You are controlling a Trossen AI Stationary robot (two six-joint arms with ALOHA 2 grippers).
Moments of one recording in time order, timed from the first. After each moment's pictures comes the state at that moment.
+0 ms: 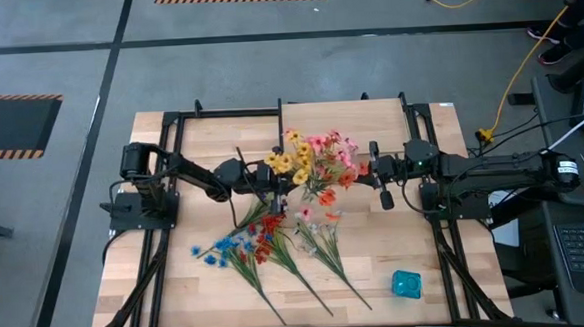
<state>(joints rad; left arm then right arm) 0.07 1.79 0.66 1.44 0.08 0.01 -0.21 0.81 0.30 0.33 -0.28 -0.12</state>
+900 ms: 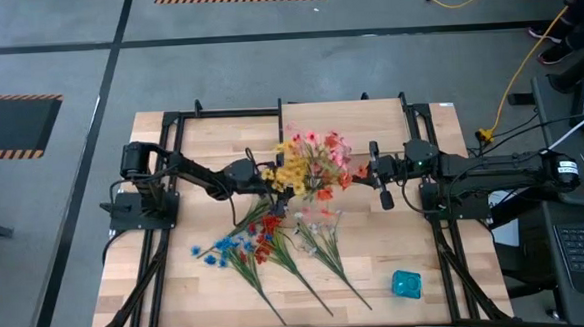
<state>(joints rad) 0.09 1.79 0.66 1.18 0.07 -0.02 -0.21 0.81 0.30 0.33 -0.28 -0.11</state>
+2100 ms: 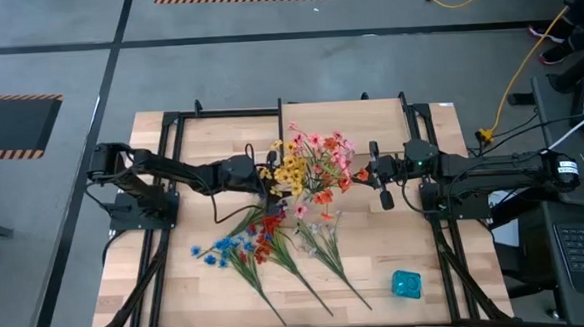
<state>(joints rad) 0.08 1.53 0.66 0.66 0.08 0.12 -0.21 0.81 0.30 0.32 -0.28 -0.11</state>
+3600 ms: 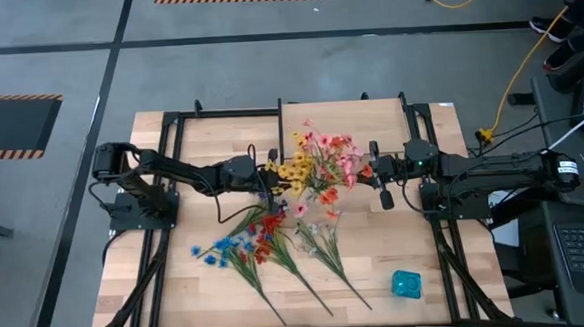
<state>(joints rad) 0.08 1.58 0.66 0.75 0.02 0.20 -0.21 0.81 0.30 0.33 -0.28 -0.11</state>
